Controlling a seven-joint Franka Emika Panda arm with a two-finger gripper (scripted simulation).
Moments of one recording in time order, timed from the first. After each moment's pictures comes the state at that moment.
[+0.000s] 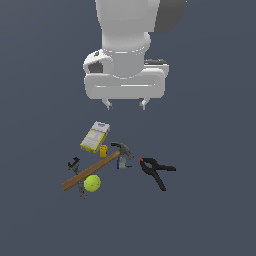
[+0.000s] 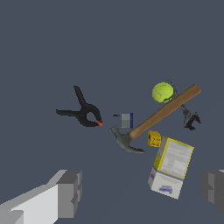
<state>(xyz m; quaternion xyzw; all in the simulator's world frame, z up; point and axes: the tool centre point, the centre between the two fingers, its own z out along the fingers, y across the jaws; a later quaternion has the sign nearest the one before) 0.012 -0.006 0.343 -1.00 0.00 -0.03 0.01</state>
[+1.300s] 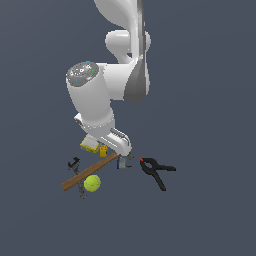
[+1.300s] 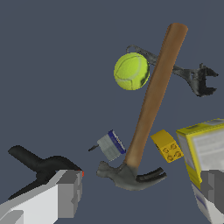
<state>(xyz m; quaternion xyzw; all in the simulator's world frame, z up) 0.051 -0.075 0.183 -0.95 0.31 0.00 0.04</state>
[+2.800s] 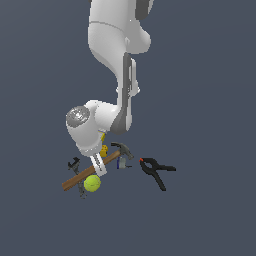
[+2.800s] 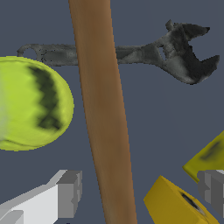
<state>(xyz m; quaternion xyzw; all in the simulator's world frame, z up) 0.044 -0.144 0.051 -0.86 0.51 0.00 0.00</state>
